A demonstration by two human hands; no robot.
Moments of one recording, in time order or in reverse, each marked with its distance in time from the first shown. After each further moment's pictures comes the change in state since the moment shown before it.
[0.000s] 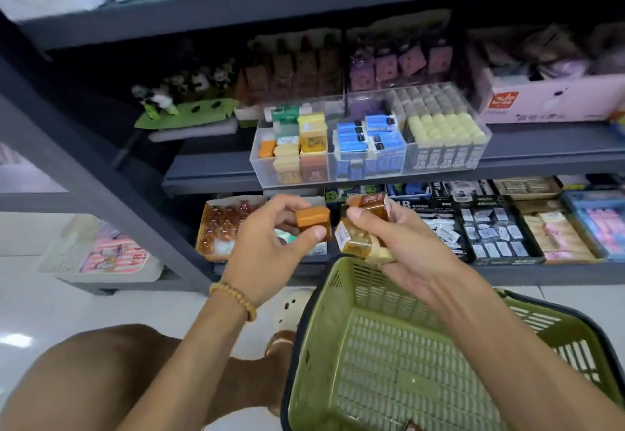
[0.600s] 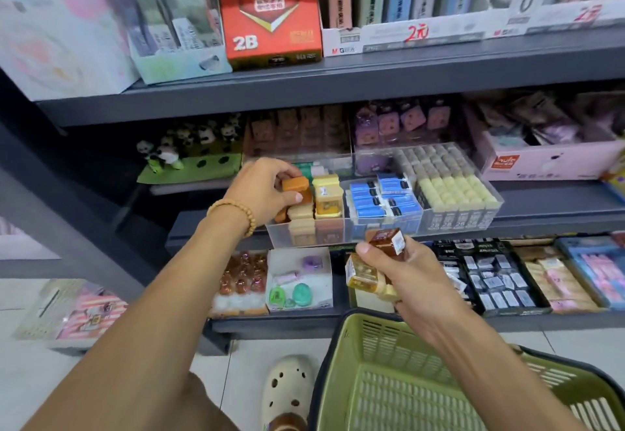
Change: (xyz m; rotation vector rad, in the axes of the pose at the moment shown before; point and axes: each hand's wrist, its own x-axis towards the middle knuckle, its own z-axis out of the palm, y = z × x) left_hand 0.165 0.015 -0.066 0.485 -0.073 0.108; right_hand 0.030 -0.021 0.032 -0.161 0.258 -0.132
